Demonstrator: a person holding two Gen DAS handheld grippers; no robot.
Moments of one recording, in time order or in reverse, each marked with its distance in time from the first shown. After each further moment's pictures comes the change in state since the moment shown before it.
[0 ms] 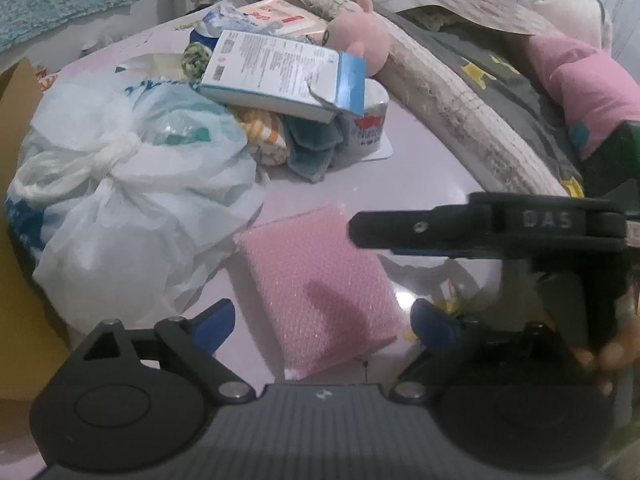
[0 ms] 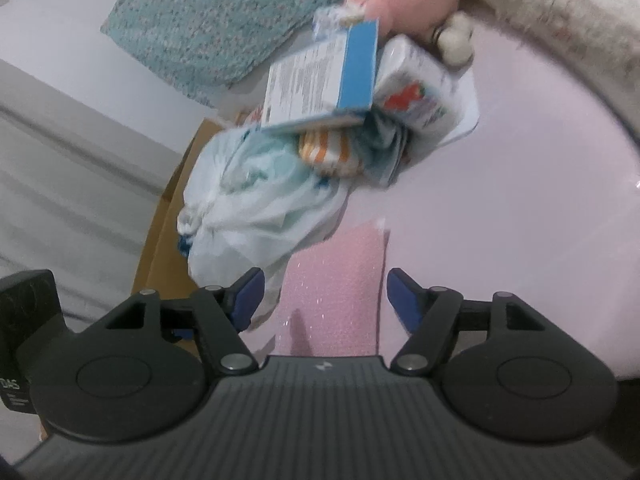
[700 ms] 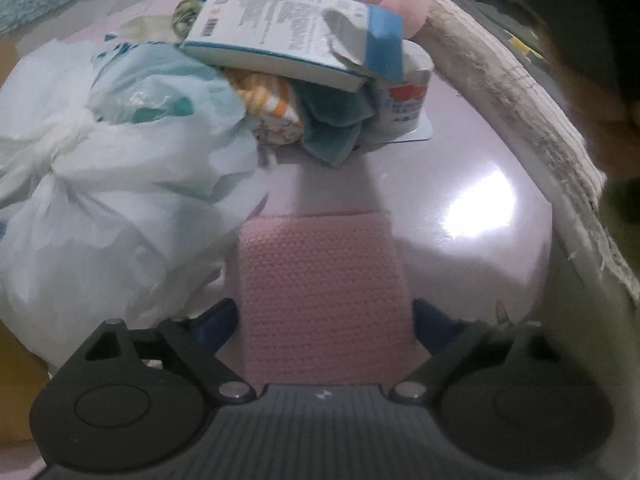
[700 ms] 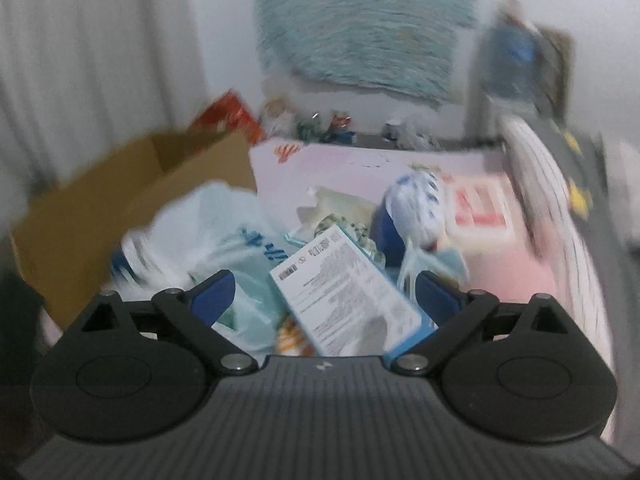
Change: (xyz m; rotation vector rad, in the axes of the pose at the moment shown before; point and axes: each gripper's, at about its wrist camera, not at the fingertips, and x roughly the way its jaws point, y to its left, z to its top) left arm 0.052 0.001 0.018 -0.038 0.078 0.064; right arm 0.056 0.111 0.104 -0.960 -0.025 -0.188
